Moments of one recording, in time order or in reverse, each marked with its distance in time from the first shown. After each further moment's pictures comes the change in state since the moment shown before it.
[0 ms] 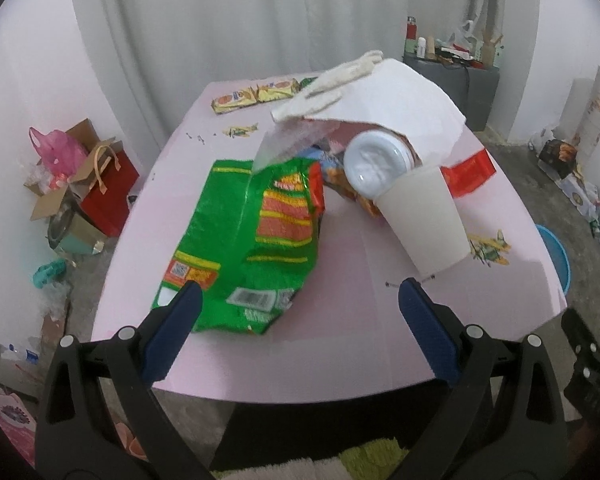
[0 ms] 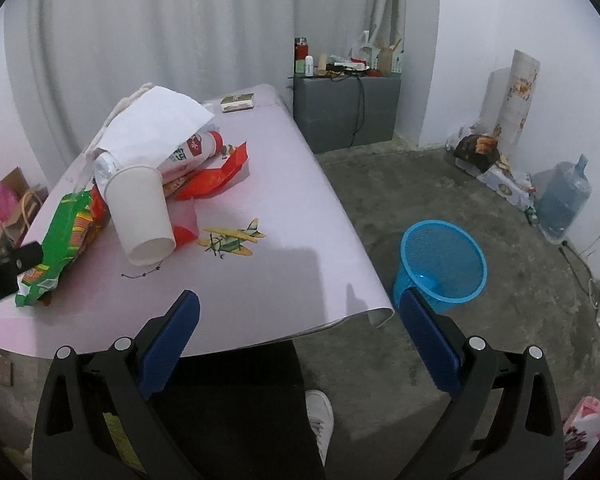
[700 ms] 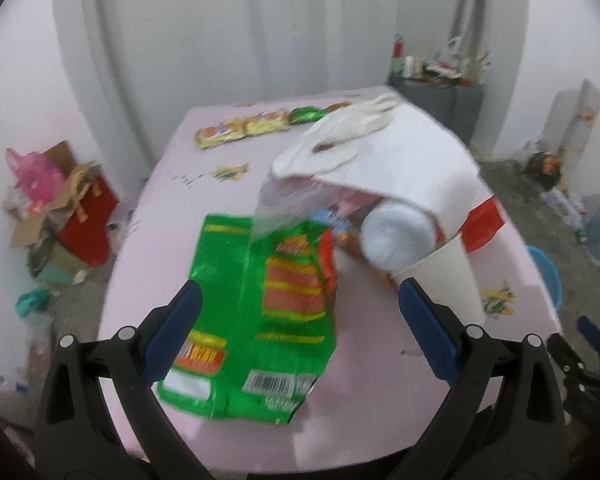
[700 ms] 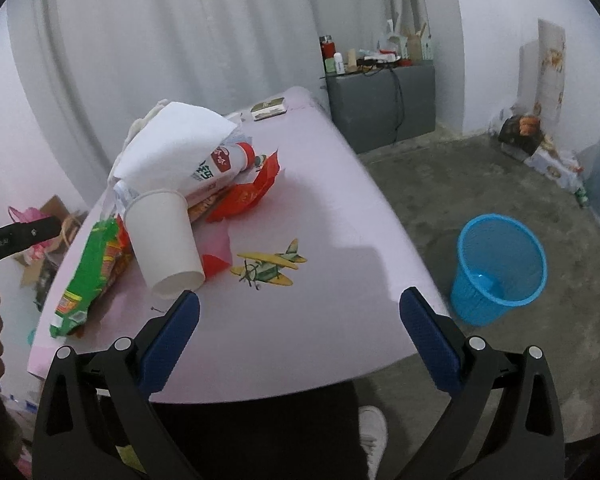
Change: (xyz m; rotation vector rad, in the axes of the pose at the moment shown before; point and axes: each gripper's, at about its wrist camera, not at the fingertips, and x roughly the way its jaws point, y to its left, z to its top) left arm 0.029 0.032 0.062 0.029 -0.067 -0.125; right arm 0.042 -0.002 0.020 0.082 -0.005 0.211
